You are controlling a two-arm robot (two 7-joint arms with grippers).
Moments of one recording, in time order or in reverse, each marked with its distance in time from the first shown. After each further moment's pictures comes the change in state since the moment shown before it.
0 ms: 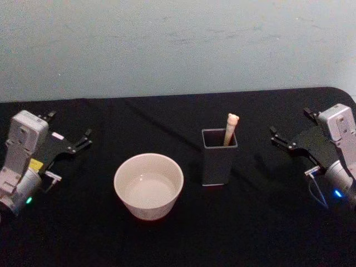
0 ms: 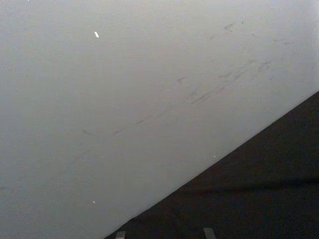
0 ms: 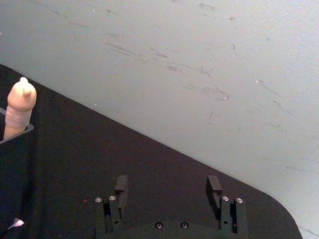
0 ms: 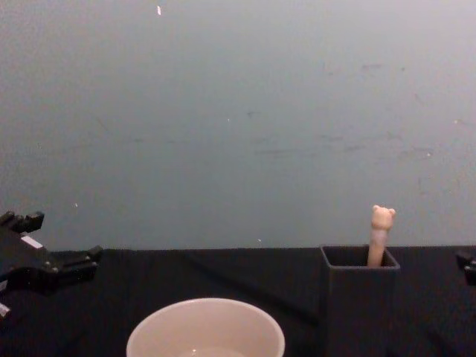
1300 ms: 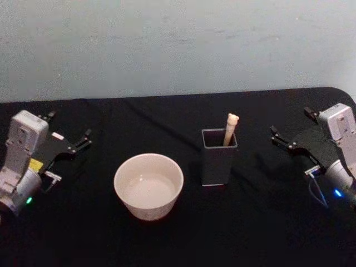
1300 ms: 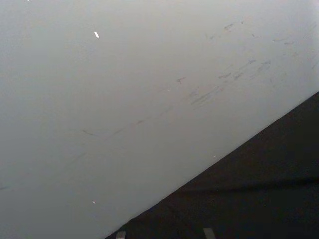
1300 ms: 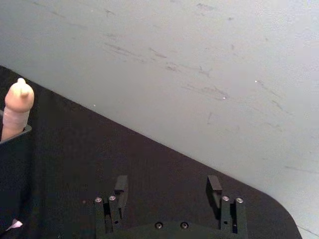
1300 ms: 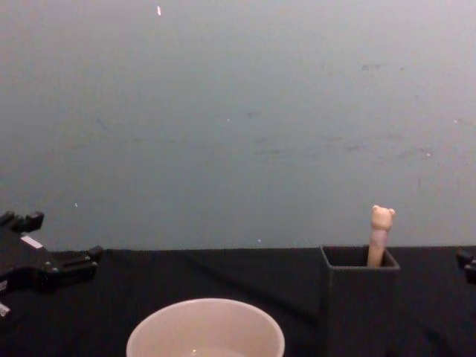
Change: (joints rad) left arm 0.000 0.000 0.000 0.000 0.000 0.000 0.000; right arm 0.000 -0.003 0.004 0.002 -0.001 0.000 0.000
